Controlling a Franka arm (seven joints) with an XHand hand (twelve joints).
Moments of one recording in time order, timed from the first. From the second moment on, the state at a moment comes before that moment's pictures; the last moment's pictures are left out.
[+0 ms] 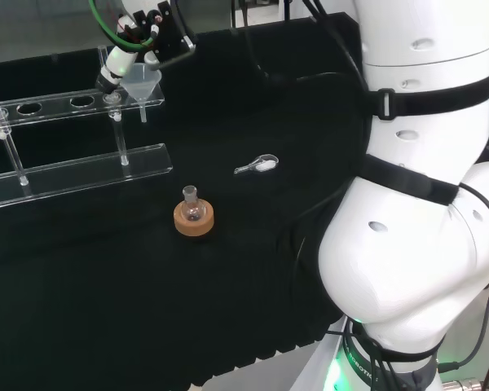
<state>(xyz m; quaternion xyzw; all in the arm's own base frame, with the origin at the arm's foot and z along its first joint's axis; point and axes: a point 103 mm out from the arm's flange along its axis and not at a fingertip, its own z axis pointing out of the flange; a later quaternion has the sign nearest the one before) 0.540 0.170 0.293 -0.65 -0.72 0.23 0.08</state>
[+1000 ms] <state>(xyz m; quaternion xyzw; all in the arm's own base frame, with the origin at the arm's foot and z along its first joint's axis) 0.556 0.166 0.271 -0.63 -0.72 0.28 0.07</state>
